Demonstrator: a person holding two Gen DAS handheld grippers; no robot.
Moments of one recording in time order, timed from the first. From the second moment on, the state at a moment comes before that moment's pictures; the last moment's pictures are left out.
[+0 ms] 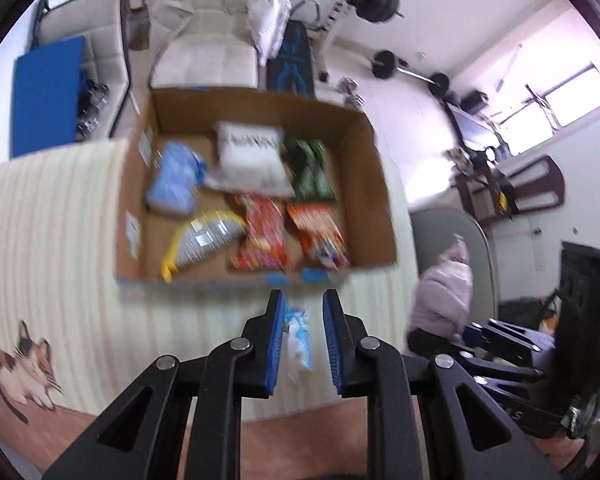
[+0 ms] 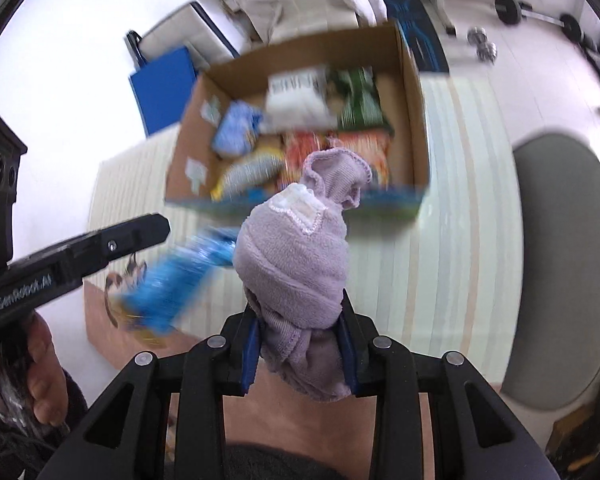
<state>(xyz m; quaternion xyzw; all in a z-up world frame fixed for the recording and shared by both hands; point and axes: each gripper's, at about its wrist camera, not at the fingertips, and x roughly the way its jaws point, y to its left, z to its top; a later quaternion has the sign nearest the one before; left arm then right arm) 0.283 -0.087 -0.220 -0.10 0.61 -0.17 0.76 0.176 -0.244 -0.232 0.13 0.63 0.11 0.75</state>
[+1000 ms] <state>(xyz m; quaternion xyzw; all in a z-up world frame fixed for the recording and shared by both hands) 0.185 -0.142 -0.450 0.03 0.75 -0.14 0.65 0.130 -0.264 -0.335 0.10 0.68 0.03 0.73</state>
